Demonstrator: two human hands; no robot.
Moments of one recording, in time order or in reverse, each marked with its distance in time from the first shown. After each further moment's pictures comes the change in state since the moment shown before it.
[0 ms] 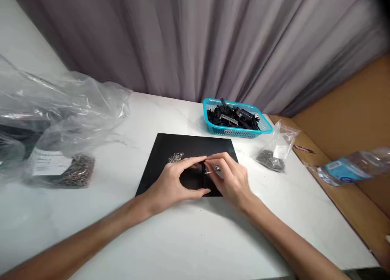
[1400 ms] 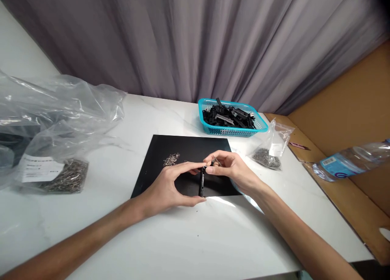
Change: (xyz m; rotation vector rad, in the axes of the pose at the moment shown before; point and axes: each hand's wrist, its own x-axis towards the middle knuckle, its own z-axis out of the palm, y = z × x) left_hand 0.000 0.005 -0.011 -0.056 -0.199 -0.085; right_hand 0.012 0.030 -0.018 1.182 -0.421 0.900
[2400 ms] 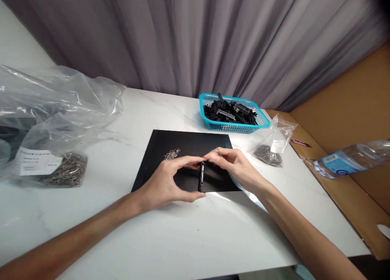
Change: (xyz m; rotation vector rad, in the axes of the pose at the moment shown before) left_hand 0.001 0.001 -0.001 -0.057 0.014 -0.030; right_hand -0.006 -0.010 0.000 -0.264 0.027 -0.093
